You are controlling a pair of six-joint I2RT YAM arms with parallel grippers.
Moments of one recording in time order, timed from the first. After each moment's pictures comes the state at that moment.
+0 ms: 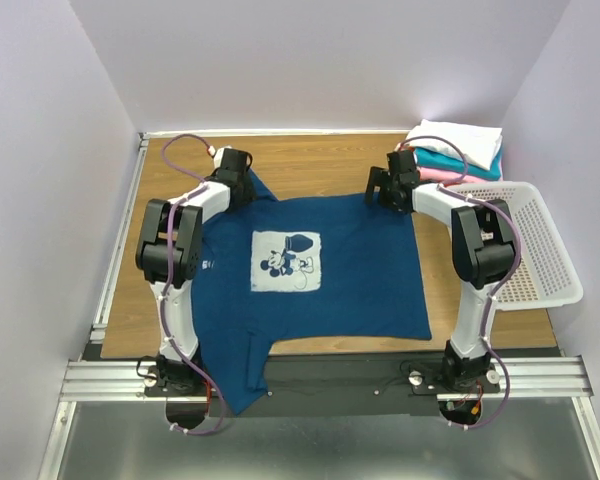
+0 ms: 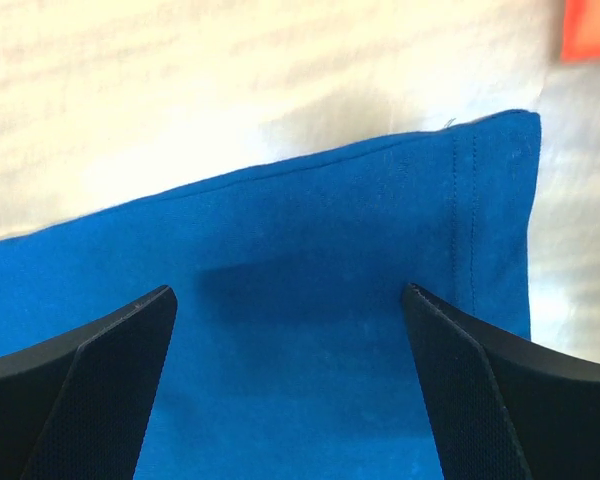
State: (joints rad) left arm -0.21 2.03 1.36 -0.21 -0.26 -0.49; right arm 0.25 2.01 1.33 -0.17 0.11 0.39
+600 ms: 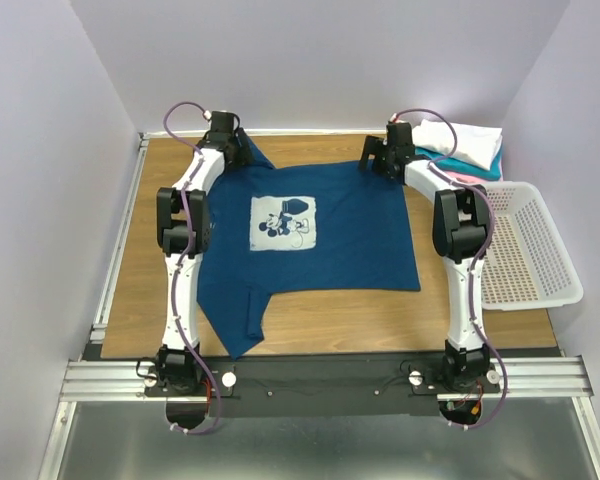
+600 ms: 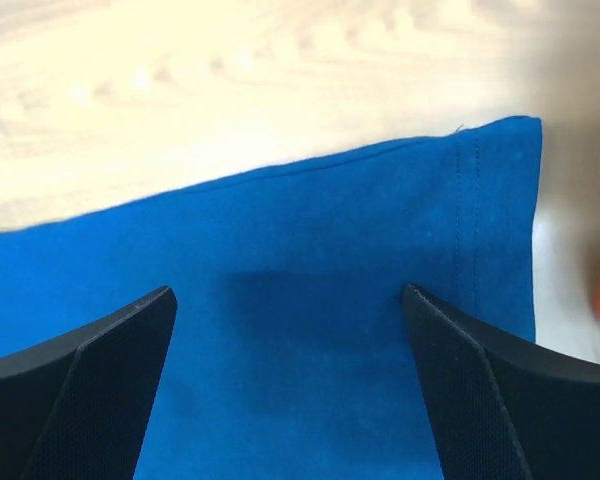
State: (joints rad) left arm -0.10 2.50 2.16 -0.43 -0.07 -0.42; right arm 0.20 2.36 1.83 -0.17 0.00 0.35
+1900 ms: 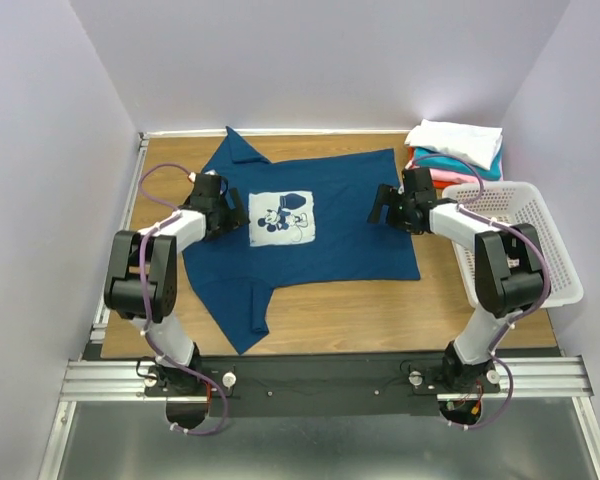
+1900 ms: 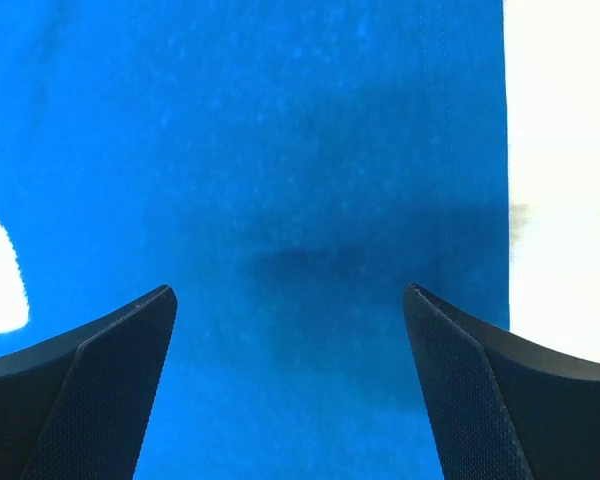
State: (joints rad) left arm -0.13 1.70 0.97 -0.15 0.01 -0.50; right arm 0.24 1.75 1.05 -0.18 -0.06 0.43
